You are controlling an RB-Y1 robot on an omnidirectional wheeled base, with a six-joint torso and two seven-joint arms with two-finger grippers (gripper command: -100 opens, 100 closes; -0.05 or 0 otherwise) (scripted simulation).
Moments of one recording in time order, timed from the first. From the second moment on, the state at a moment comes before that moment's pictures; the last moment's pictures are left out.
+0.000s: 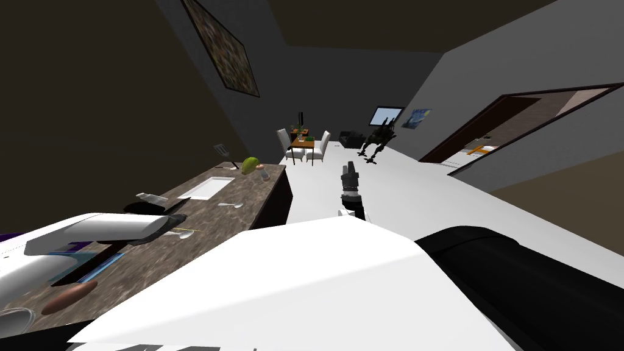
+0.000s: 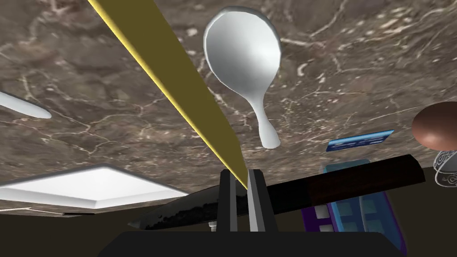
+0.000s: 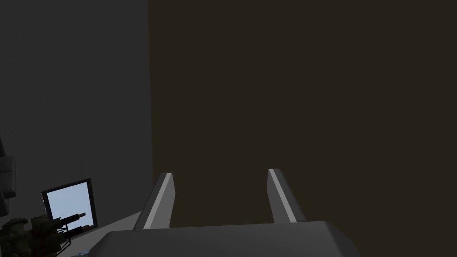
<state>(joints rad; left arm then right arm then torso) 0.33 1.31 0.05 -1.47 0.67 1.00 -0.41 0.51 0.01 0.07 -2.21 0.05 -0.51 0.12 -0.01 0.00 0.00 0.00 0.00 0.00</state>
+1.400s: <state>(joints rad) 0.33 1.34 0.16 -1.20 0.61 0.99 -0.39 0.51 0.01 0.07 -2.21 0.05 -0.51 0.12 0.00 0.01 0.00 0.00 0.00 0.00</state>
